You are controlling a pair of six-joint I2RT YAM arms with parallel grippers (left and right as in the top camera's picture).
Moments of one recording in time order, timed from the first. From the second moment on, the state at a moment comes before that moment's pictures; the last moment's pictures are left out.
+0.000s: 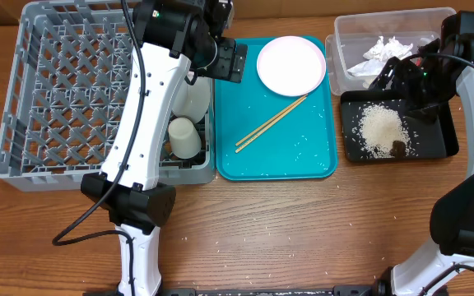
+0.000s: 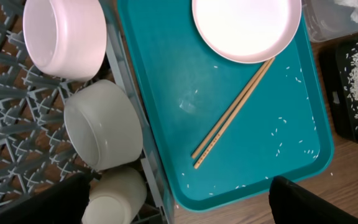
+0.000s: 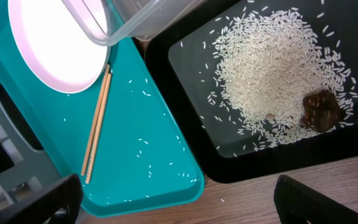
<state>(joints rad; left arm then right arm) -0.35 2.15 2.57 -1.57 0.05 -0.13 -0.18 1.89 1.81 -1.29 -0.33 0.36</state>
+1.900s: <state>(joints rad) -0.35 2.15 2.39 -1.50 0.07 -0.14 -0.18 1.89 1.81 -1.29 -0.33 0.36</state>
